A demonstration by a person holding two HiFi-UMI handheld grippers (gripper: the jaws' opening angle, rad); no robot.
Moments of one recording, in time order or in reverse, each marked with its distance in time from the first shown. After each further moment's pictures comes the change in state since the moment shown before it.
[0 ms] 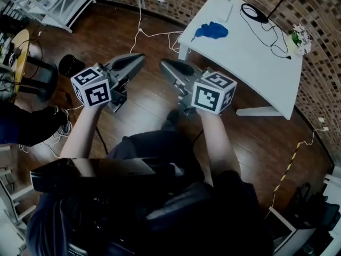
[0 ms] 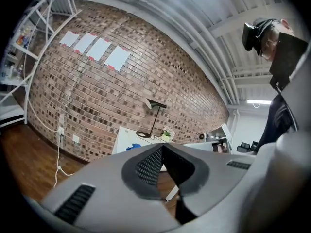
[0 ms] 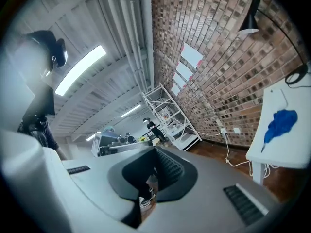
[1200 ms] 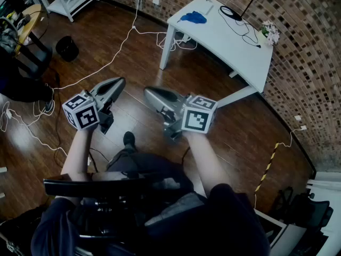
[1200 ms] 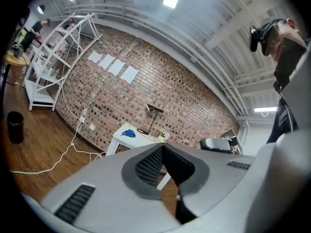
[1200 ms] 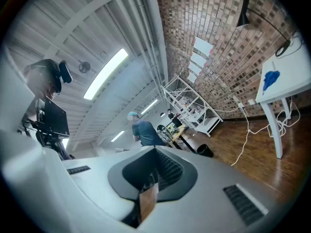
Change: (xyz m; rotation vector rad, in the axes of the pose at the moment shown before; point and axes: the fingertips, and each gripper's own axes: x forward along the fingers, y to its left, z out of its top) left arm -0.190 -0.254 -0.167 -0.105 -0.174 0.156; right arm -0.200 0.273 -0.173 0.089 0.055 0.195
